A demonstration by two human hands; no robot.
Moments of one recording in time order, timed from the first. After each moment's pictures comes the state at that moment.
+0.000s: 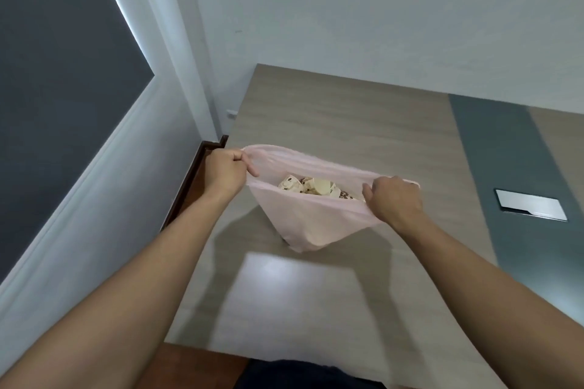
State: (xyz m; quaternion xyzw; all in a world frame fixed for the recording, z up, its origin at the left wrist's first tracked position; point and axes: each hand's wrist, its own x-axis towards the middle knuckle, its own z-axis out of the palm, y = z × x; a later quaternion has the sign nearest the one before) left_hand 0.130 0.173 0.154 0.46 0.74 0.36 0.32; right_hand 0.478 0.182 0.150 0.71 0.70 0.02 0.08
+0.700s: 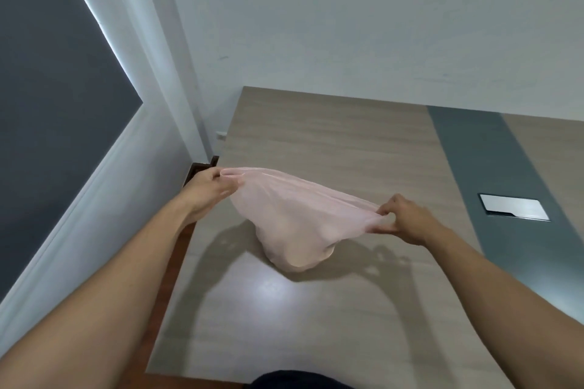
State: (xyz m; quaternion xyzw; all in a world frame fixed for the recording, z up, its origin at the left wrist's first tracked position) left_hand 0.086 0.195 0.142 0.40 0.61 0.37 0.58; right_hand 0.565 0.172 0.149 0.66 0.72 -0.20 0.08
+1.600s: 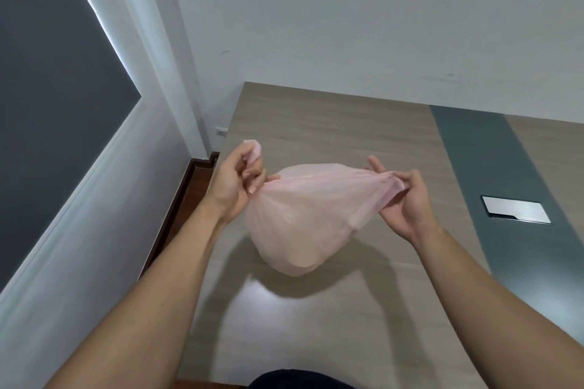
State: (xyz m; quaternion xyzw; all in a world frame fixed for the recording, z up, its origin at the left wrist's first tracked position) left_hand 0.157 0.186 0.202 0.34 0.39 0.52 0.68; right_hand 0.510 0.190 0.175 0.43 0.20 -0.72 -0.51
